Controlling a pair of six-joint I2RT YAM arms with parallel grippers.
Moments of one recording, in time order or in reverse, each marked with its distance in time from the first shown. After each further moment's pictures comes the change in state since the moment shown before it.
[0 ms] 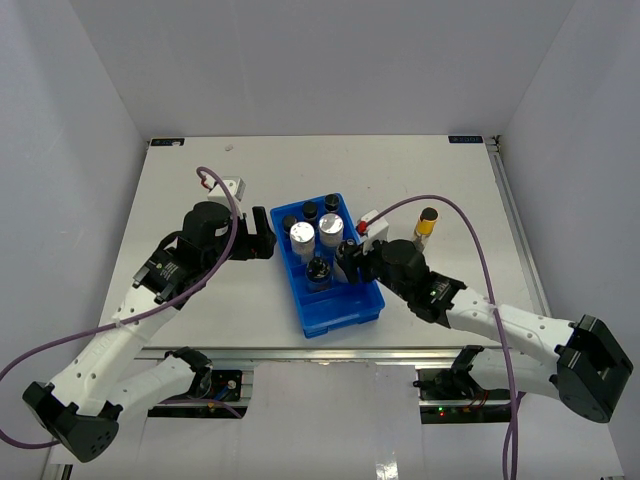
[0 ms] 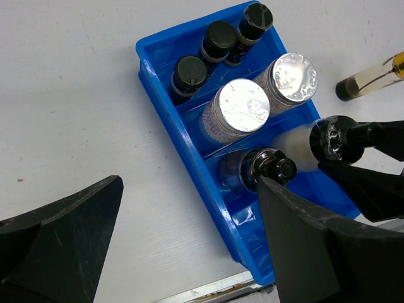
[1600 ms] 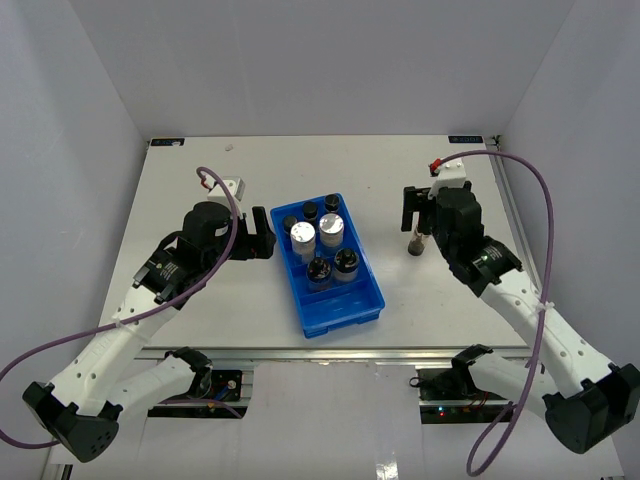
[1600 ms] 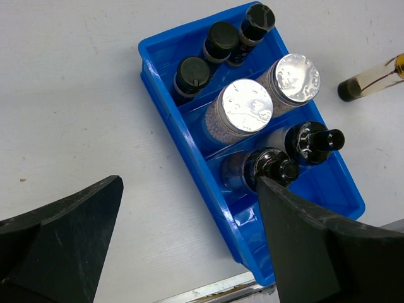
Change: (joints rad) left arm 0.000 -0.001 0.000 -0.001 -0.006 0.003; right arm -0.359 -0.116 0.346 -0.458 0.199 0.004
